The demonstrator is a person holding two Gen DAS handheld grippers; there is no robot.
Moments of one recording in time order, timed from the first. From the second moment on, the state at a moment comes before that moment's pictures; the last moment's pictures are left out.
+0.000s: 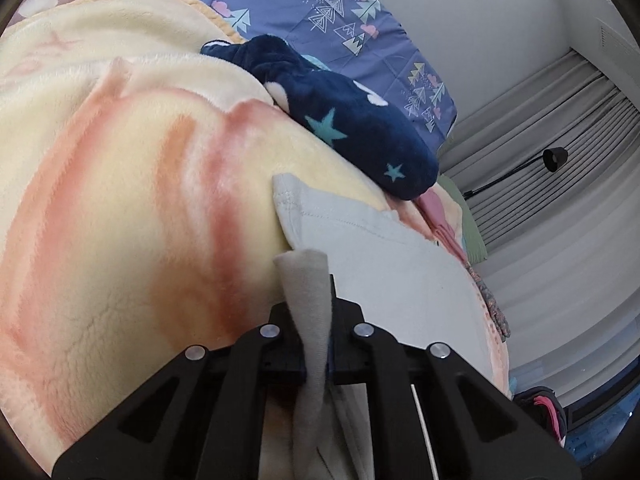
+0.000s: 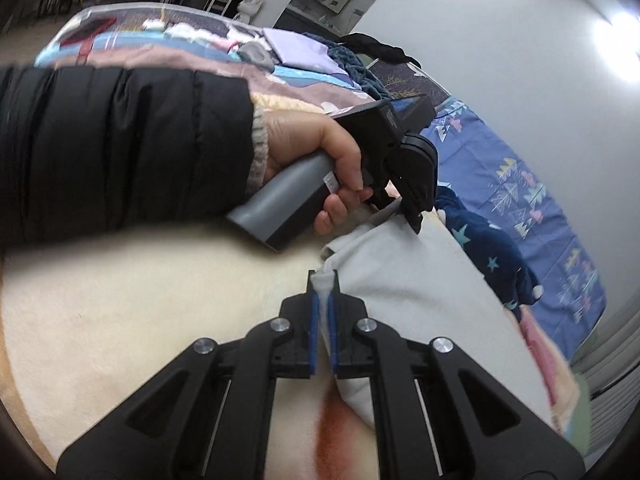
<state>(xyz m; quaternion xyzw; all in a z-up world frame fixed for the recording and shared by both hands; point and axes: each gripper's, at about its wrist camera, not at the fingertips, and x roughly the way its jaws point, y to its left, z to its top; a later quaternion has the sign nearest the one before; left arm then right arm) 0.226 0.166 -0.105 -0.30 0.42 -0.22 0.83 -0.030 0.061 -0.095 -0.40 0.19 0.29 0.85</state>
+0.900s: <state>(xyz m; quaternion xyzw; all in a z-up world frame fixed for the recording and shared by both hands) 0.241 0.078 0.003 -0.23 0.42 -0.25 0.84 0.002 -0.059 -0.007 -0.15 0.19 0.22 0.94</state>
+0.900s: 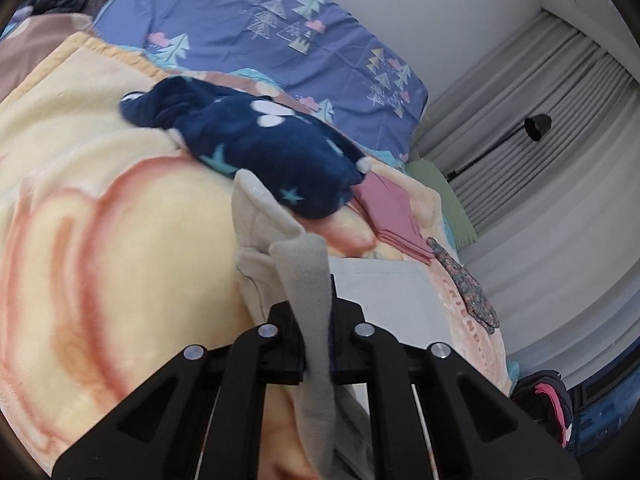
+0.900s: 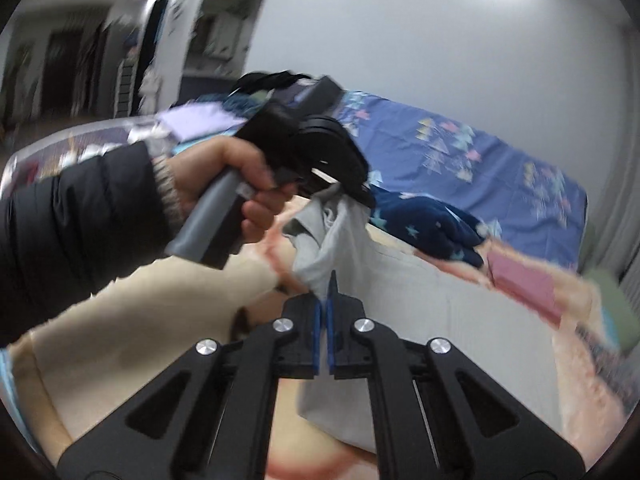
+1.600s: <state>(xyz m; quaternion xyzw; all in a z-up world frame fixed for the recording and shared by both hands) 0.281 -0.266 0.001 0.03 0.49 -0.26 0.83 0.023 -0.347 -0.052 0.17 0.24 0.06 0.95</state>
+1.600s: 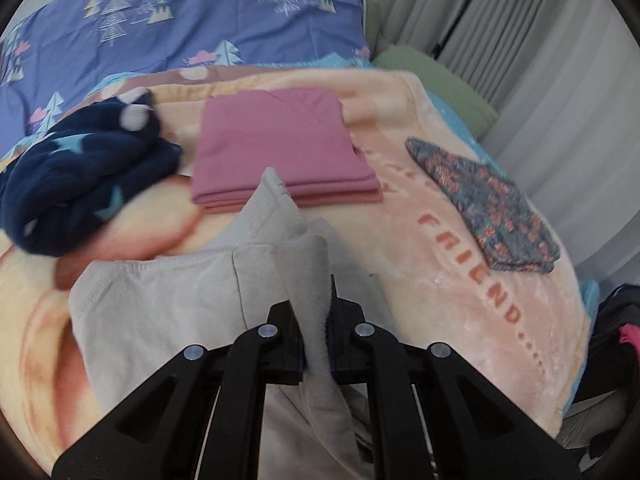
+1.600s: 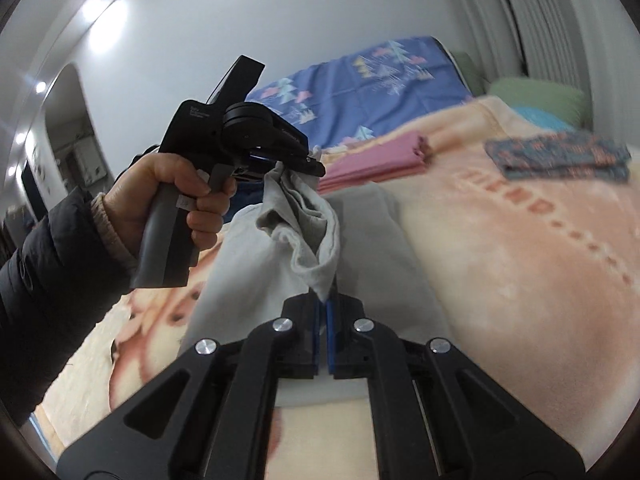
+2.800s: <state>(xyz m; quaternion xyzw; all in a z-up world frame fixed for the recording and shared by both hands) 0.071 -0.134 -0.026 0.18 0.40 -0.26 0.86 0.047 -0.402 -0.103 0.34 0.33 0.11 0.87</state>
